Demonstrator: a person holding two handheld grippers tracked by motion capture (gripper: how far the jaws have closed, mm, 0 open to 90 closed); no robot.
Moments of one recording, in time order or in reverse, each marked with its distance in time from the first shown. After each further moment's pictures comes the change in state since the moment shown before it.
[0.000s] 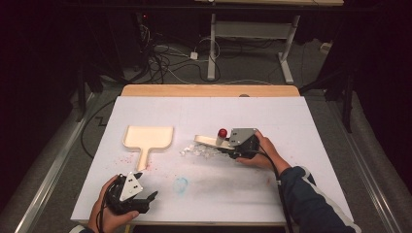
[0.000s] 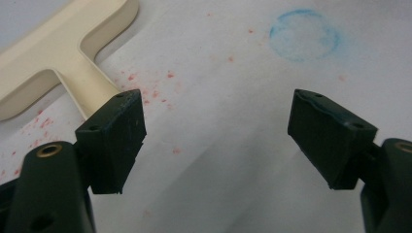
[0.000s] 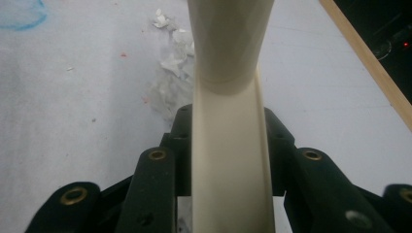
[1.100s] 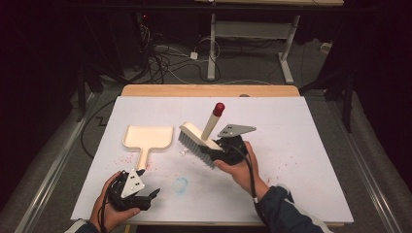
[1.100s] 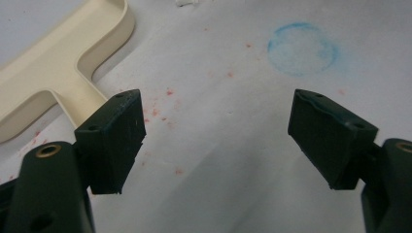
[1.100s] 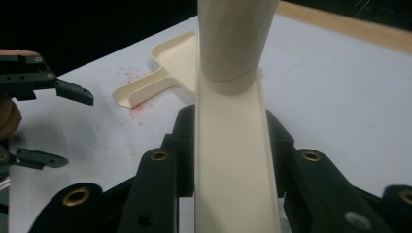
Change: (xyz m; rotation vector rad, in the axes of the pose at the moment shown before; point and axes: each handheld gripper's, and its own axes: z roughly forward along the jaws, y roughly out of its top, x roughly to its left) left arm 0.004 0.007 0.003 -0.030 -0.018 0.026; right arm 0.050 0.071 -0.004 -0.162 -0.028 0.629
